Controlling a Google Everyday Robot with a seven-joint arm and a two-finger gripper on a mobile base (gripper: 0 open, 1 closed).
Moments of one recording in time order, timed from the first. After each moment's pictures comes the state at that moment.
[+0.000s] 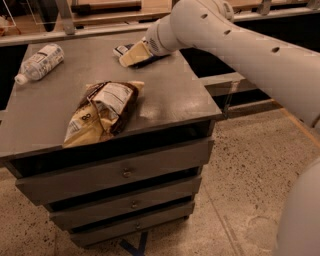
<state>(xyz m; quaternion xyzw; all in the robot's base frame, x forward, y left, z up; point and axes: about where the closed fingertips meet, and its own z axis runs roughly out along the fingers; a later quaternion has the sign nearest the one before) 0.766 0.026 0.935 -0.38 0.78 0.08 0.50</state>
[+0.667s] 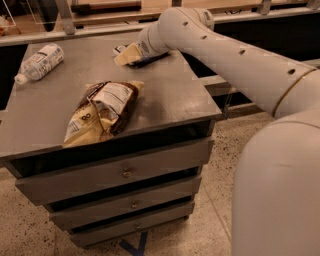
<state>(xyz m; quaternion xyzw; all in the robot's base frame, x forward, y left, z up) 0.816 0.054 0.906 -0.37 0.78 0.09 0.50</state>
